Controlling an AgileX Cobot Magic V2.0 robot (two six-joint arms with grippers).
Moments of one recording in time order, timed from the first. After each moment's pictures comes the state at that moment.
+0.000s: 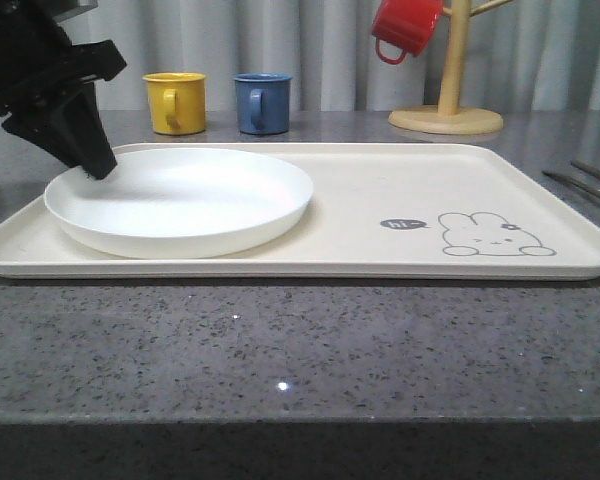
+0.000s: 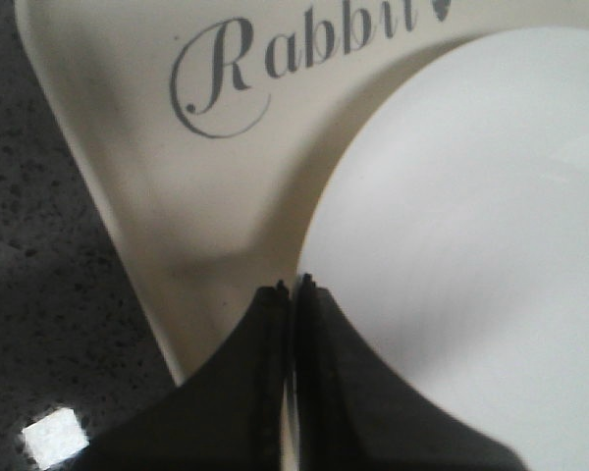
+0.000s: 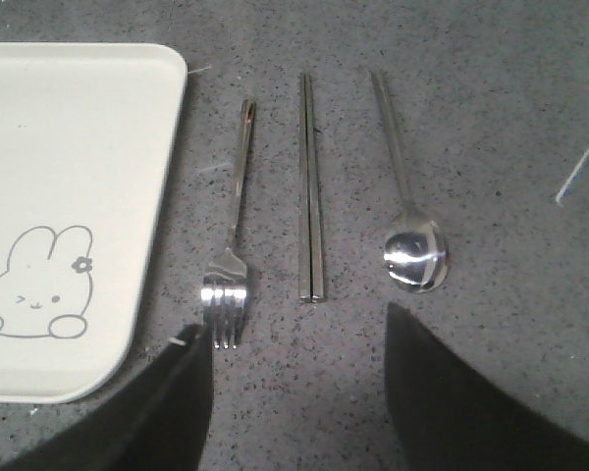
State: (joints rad) left arm -0.16 1.75 -1.36 -0.45 0.91 0.44; right arm -0.03 0.63 -0.64 0.04 0.66 0.04
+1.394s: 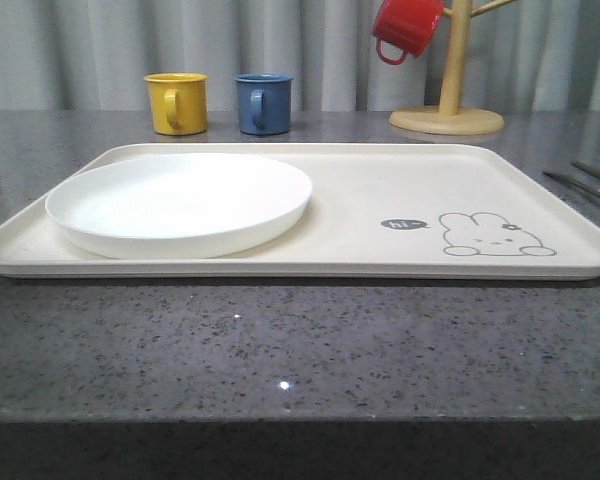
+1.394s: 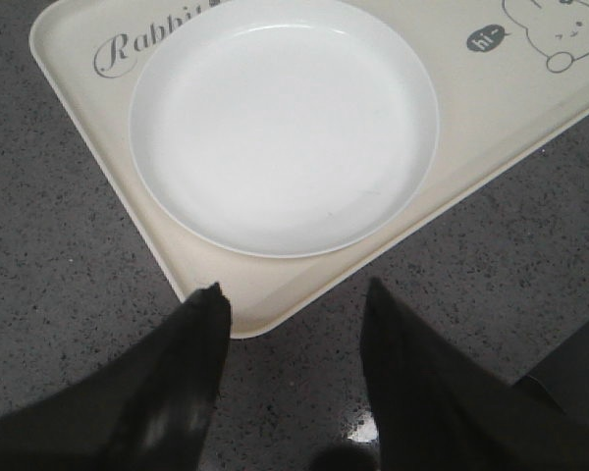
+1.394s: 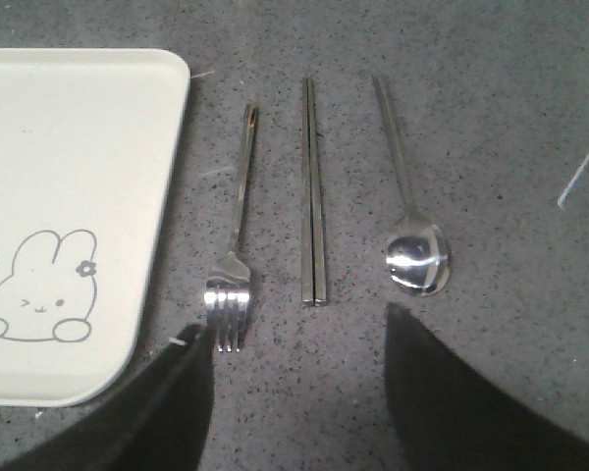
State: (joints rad) left arm -0.47 0.93 -0.96 -0.11 0.90 0.18; right arm -0.03 0.63 -0.64 0.05 0.66 0.04
